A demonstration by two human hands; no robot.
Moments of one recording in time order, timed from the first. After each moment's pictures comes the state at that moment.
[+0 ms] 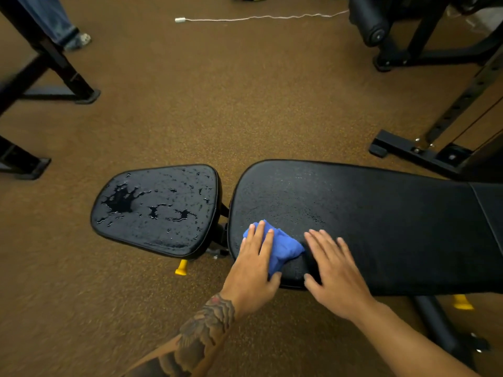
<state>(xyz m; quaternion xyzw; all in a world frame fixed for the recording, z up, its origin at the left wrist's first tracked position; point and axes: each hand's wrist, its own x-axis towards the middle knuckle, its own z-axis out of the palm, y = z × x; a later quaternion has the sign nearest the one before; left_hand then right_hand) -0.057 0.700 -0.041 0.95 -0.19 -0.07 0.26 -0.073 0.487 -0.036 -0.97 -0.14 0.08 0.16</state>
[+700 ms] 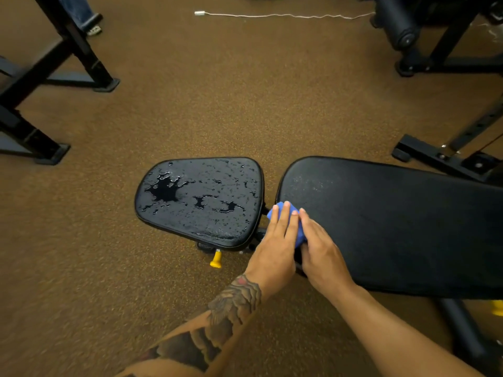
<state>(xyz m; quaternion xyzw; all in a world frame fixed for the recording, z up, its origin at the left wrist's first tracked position) -0.038 0.763 -0.023 0.93 -0.22 0.01 0.29 -0.047 0.632 -0.019 -0.92 -0.11 -0.05 0.38</state>
